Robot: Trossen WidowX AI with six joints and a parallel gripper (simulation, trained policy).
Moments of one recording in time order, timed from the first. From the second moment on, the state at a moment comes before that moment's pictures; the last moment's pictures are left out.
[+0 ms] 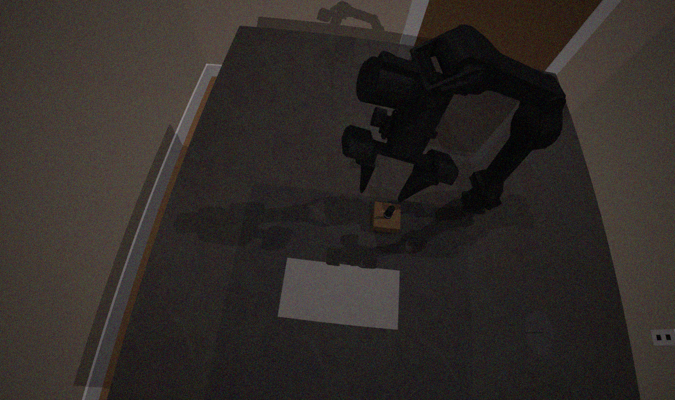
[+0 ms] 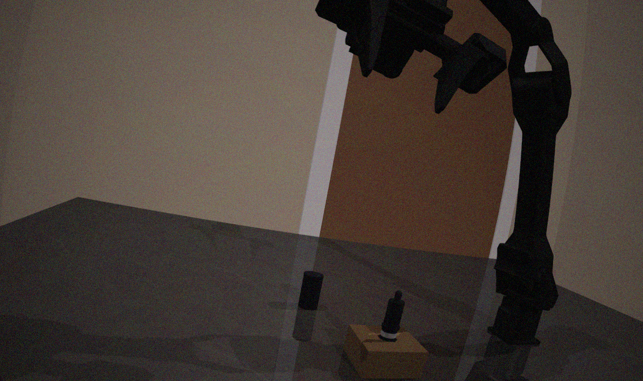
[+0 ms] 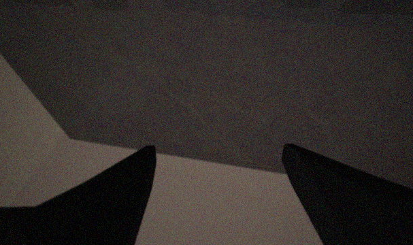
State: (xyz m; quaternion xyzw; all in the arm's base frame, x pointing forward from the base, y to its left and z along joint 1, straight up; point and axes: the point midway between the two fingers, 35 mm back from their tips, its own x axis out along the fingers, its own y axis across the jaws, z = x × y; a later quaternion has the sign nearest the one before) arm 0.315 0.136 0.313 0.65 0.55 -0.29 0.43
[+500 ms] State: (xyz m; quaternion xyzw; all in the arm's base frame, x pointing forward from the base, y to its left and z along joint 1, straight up) arm 0.334 0.097 0.298 0.66 0.52 -0.33 0.42
